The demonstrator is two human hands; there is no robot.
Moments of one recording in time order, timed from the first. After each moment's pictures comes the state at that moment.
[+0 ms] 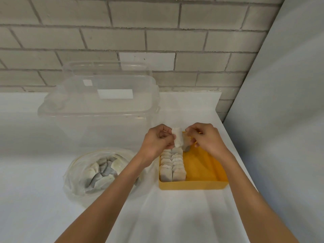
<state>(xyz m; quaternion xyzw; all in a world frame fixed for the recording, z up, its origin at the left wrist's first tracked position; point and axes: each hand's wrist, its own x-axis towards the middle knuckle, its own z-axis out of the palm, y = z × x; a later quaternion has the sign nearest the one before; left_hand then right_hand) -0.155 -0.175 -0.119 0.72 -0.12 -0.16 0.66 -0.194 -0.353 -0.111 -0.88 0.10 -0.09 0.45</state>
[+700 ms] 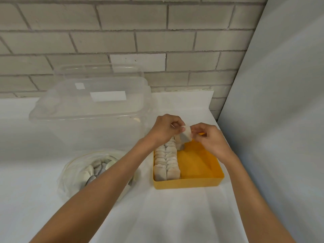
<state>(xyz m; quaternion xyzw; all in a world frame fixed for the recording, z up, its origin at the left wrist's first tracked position) -0.131 -0.219 -0.094 0.84 -0.30 -0.09 0.44 -0.218 -0.374 -0.107 -0.88 0.12 -0.09 0.44</state>
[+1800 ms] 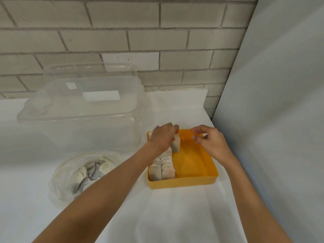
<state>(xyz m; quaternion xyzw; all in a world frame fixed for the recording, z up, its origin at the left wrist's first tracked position) -0.120 -0.244 -0.148 0.92 -0.39 0.01 0.11 -0.232 -0.387 -0.113 -0.89 0.15 -0.10 0.42</state>
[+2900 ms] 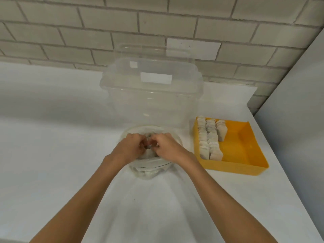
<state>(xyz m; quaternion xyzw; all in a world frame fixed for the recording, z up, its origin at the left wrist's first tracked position) -0.183 0.027 -0.146 0.95 -0.16 -0.13 0.24 -0.204 -0.127 -0.136 -0.94 -0.11 0.11 0.31</state>
